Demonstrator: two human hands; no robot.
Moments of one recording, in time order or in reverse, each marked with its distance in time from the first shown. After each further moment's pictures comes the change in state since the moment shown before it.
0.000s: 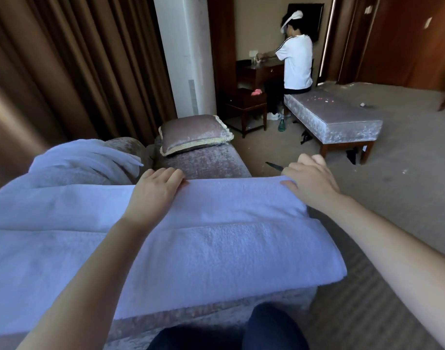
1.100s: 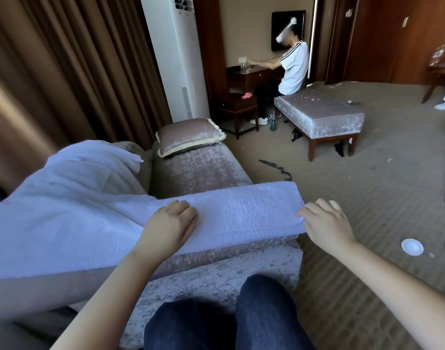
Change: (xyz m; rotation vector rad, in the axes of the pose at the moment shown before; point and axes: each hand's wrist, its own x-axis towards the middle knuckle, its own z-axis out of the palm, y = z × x) left_hand -0.098 0.095 -0.049 -0.186 -0.082 0.087; right_hand -0.197 -0.033 -0.009 -0.072 0.188 0.098
